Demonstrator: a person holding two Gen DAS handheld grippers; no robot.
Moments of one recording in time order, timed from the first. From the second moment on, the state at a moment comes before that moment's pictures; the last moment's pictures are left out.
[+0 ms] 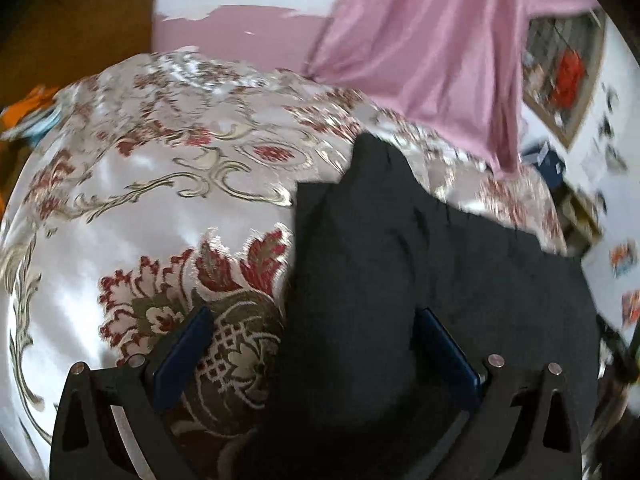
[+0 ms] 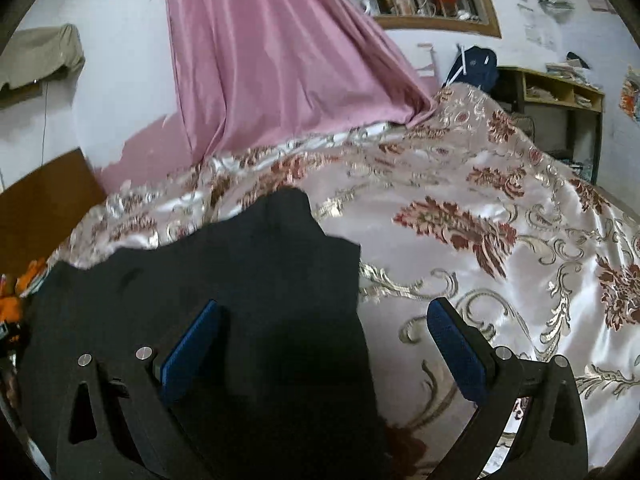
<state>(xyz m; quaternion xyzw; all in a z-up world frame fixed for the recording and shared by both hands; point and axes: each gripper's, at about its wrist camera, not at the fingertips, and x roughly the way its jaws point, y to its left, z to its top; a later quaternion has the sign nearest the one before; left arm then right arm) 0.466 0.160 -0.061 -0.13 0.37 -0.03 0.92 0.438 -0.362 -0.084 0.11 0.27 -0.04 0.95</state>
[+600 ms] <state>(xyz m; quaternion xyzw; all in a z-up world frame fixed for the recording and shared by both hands) 0.481 0.138 -0.066 -0.11 0.45 -0.17 0.87 0.456 -0.372 -0.110 0.16 0.35 0.07 0.92</state>
